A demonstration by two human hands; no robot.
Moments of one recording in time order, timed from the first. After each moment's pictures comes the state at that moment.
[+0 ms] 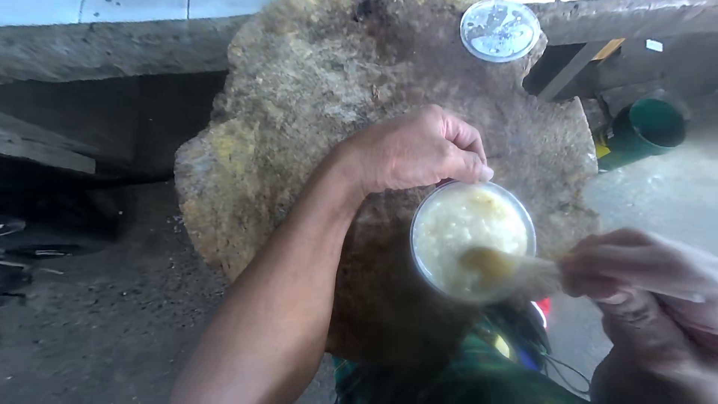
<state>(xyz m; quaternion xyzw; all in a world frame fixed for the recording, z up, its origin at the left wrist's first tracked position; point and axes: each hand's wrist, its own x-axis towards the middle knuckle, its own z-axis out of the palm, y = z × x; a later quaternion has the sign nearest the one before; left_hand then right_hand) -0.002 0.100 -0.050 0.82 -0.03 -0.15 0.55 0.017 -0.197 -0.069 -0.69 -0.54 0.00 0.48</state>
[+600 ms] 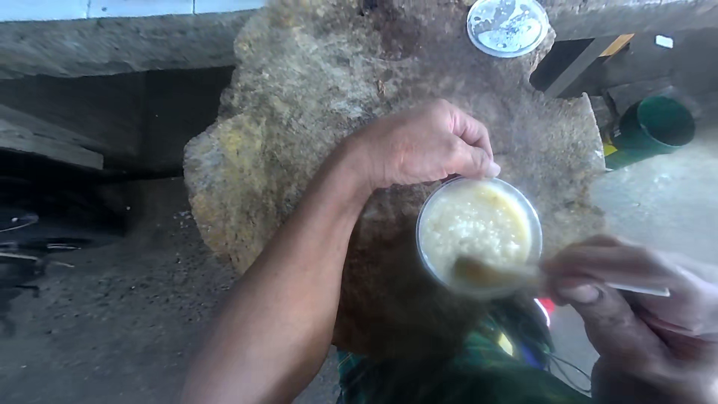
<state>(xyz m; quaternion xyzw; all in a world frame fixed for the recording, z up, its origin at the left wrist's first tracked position) -0.002 0.099 -0.048 0.83 -0.03 -0.15 0.53 0.004 -0.189 -0.071 -0.70 -0.52 0.01 0.49</state>
